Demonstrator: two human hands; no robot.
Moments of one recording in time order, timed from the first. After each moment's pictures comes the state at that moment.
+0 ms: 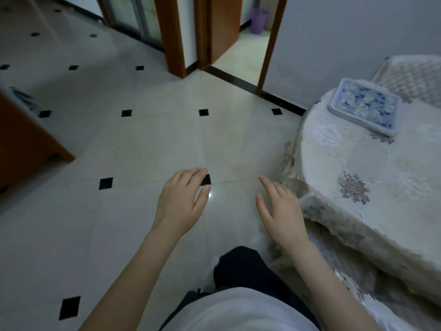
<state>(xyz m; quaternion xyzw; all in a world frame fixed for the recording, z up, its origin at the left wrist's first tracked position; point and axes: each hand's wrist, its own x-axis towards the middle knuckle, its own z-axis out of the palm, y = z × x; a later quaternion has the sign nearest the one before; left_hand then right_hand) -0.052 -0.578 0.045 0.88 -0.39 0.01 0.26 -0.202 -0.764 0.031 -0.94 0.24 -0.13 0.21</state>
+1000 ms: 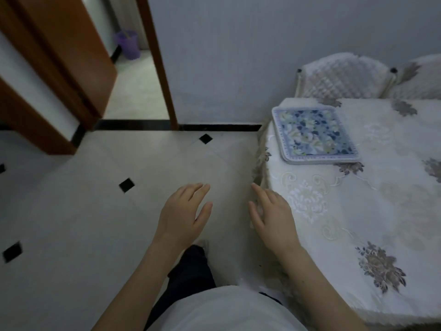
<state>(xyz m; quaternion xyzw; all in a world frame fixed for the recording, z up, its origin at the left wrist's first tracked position) 0.308 -1.019 0.019 0.70 -0.67 -0.08 0.25 0.096 -1.094 0.003 -0.82 0.51 -0.19 0.18</state>
